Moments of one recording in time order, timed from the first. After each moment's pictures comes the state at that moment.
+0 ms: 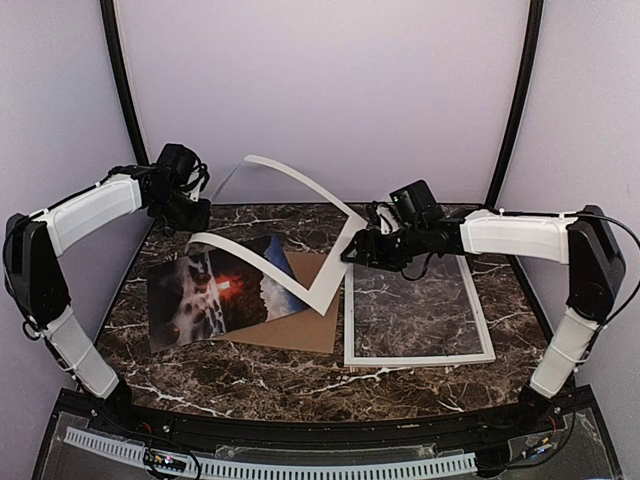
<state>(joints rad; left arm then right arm) -0.31 1.65 1.45 -0.75 -0.11 -0.15 0.66 1.72 1.22 -0.24 -0.34 0.57</state>
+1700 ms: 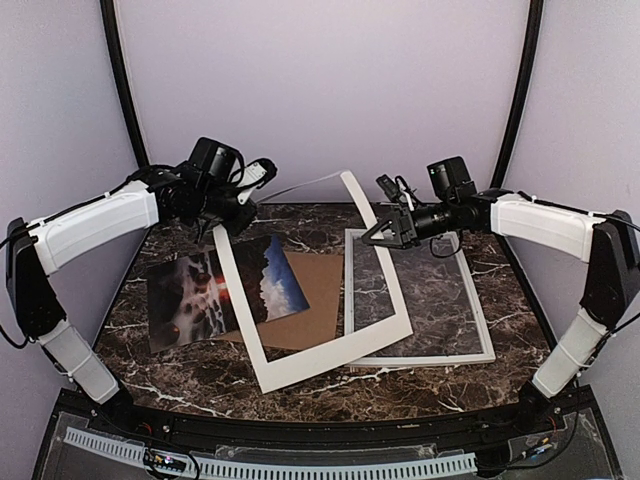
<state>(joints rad) -0.62 1.59 1.45 -0.56 -0.21 0.33 0.49 1.63 1.27 -0.34 -0.93 0.28</state>
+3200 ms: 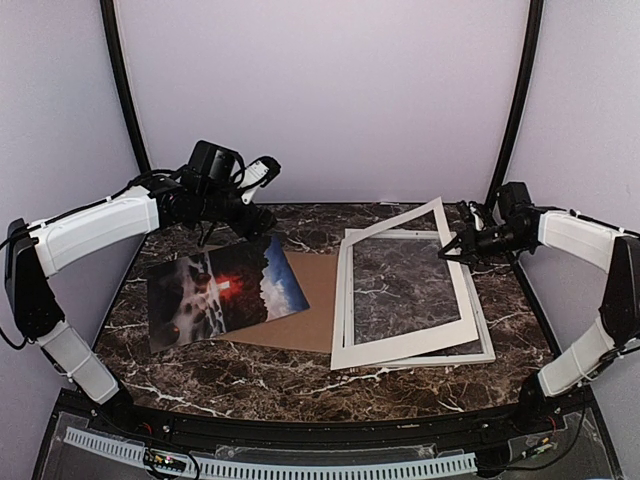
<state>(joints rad) -0.63 1.58 1.40 -0.45 -0.12 0.28 0.10 1.46 1.04 -0.55 -0.81 0.20</state>
